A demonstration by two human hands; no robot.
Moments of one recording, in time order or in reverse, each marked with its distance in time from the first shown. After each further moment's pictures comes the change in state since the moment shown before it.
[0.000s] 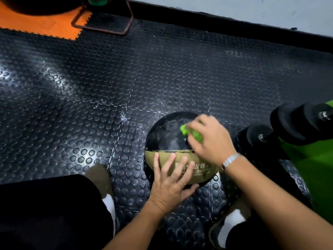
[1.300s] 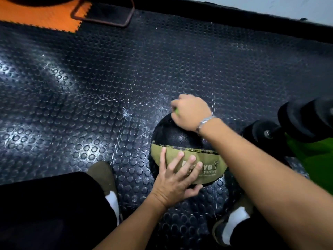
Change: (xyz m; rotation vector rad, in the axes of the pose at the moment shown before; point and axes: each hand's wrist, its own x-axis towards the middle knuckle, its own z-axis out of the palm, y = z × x) left_hand 0.005 -0.010 0.001 -0.056 -0.011 0.096; right_hand 0.096 -0.027 0.015 -0.196 -0.371 0.073
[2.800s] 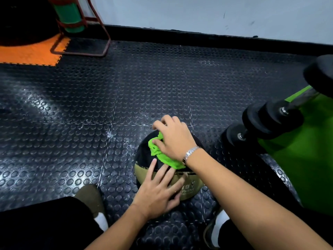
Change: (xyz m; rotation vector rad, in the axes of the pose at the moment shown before) left_hand 0.022 -0.004 -0.036 0.031 -0.334 0.202; right_hand -0.068 0.002 0.002 0.087 0.151 0.011
